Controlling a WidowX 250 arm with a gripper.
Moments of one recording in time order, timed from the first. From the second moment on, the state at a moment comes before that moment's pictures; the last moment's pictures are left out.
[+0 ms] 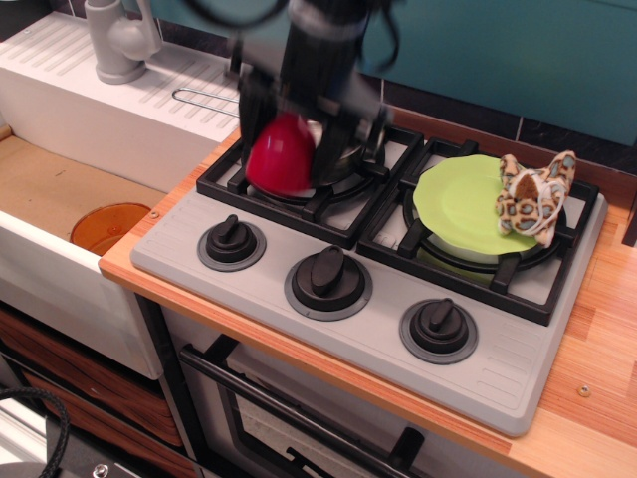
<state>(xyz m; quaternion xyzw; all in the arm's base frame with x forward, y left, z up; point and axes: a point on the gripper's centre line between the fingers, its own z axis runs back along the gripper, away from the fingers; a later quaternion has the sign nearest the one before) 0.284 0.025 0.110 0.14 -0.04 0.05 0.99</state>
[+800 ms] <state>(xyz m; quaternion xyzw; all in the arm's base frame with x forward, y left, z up) 0.340 0.031 0.140 0.13 -0.05 0.02 0.99</state>
